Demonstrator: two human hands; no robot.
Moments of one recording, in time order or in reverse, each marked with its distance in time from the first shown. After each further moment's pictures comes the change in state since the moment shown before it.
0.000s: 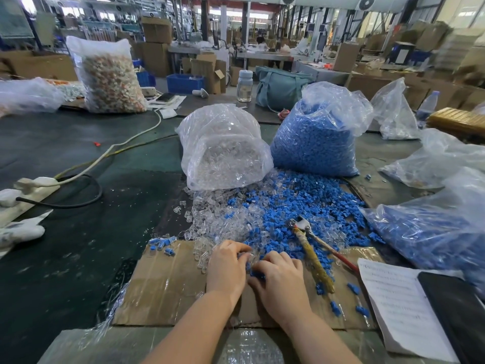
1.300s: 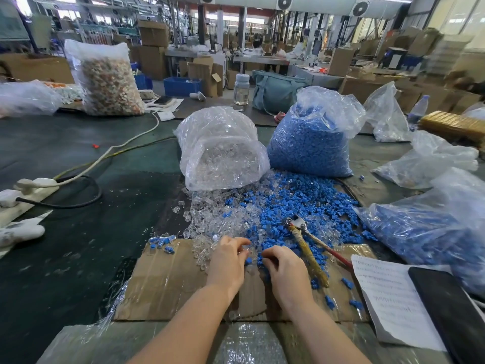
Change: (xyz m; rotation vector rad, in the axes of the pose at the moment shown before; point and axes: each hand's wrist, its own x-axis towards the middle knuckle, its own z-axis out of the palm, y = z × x) left_hand -0.004 0.010 -0.009 -0.022 -0.130 0.021; right_hand 0.003 0.002 -0.018 0.364 0.093 0.235
